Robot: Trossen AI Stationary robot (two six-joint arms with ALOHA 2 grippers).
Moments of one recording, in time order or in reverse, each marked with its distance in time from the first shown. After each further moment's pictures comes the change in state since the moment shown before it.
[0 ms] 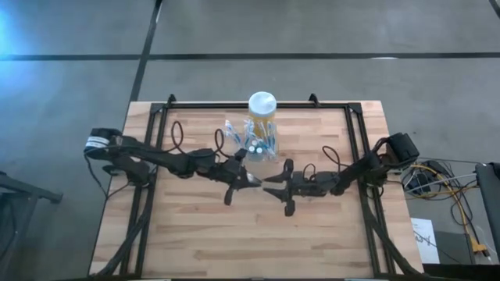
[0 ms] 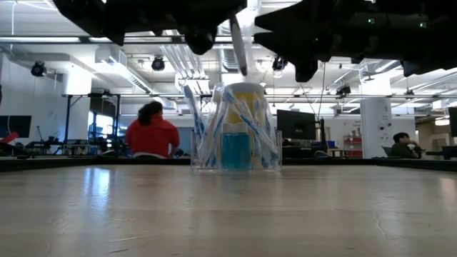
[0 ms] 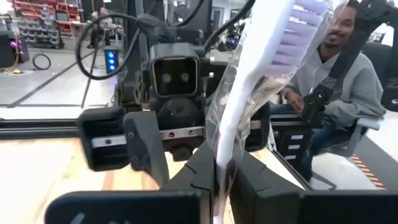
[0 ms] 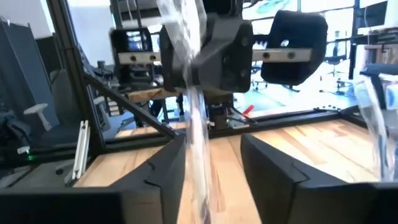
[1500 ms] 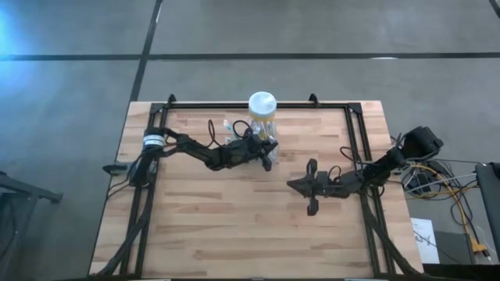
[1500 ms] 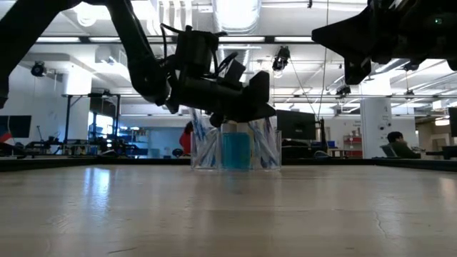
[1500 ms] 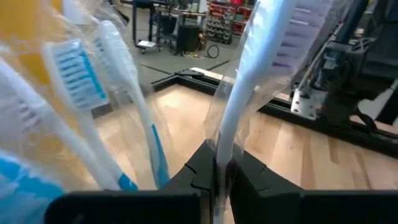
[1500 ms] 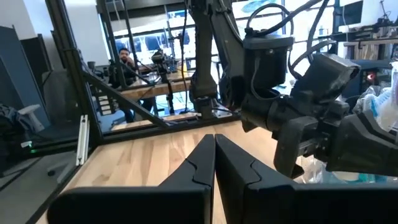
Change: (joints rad) left arm 0.216 0.562 0.222 0.253 -0.488 -0.117; right arm 0.140 -0.265 -0.274 -0.002 0.192 0.004
